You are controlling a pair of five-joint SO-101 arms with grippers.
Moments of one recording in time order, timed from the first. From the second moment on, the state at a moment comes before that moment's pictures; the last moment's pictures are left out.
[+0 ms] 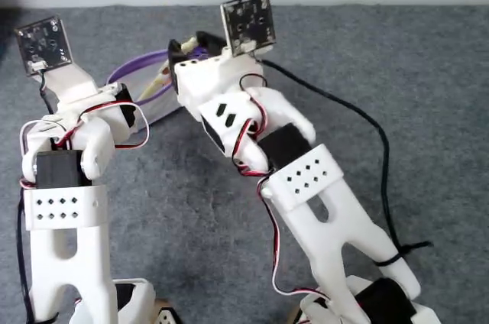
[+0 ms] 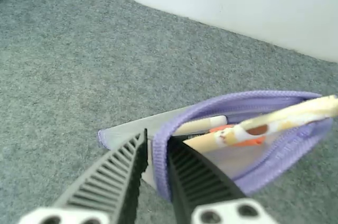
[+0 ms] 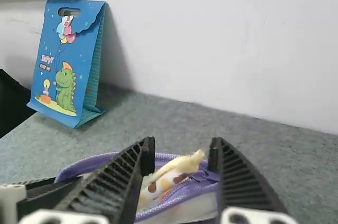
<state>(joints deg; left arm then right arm) -7.4 -35.6 23.5 63.1 22.5 -36.4 -18.2 8.6 30.7 -13.2</state>
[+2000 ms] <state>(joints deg) -7.1 -35.6 23.6 63.1 22.5 -43.7 0.7 -10.2 50.2 -11.6</state>
